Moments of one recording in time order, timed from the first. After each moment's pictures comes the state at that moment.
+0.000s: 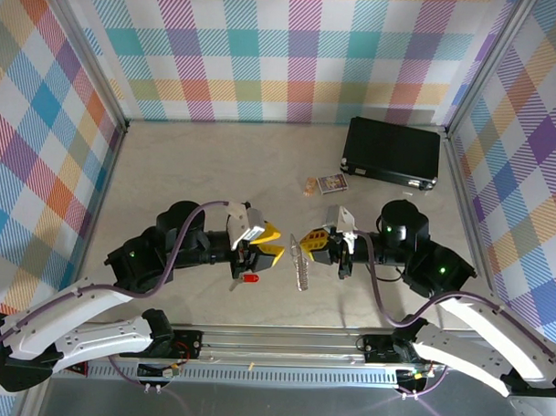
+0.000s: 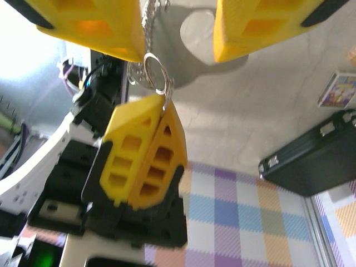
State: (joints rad) left arm -0.97 0.87 1.00 -0.41 0.32 0.01; right arm 0.83 0.81 0.96 -0.45 -0.55 -0.17
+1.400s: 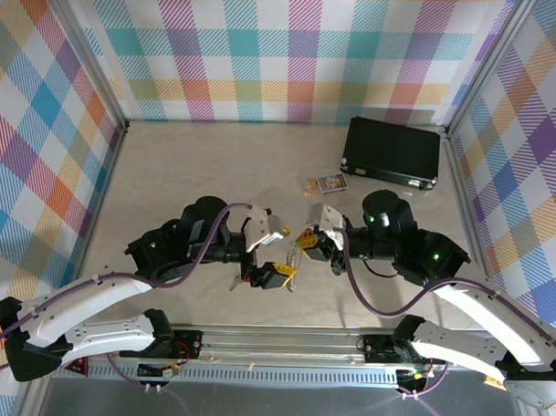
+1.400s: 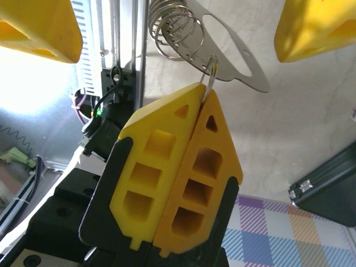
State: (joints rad) left arm -0.97 0.98 1.02 -0.42 0.43 0.07; right arm 0.89 0.93 1.11 -0.64 -0.43 -0.27
